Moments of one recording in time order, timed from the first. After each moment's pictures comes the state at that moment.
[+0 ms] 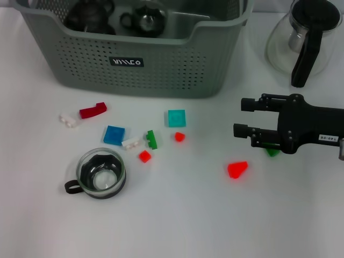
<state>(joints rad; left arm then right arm) -0.84 -1.98 0.55 1.00 2.04 1.47 -2.17 0.47 2.09 -0.85 -0.67 -1.86 -1.62 1.30</state>
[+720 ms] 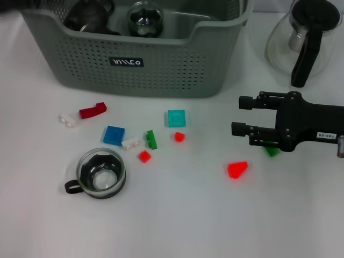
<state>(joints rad) -0.51 -1.88 0.46 0.90 1.82 2.03 -2.04 0.48 2.09 -0.85 -0.67 -1.87 -1.62 1.30</state>
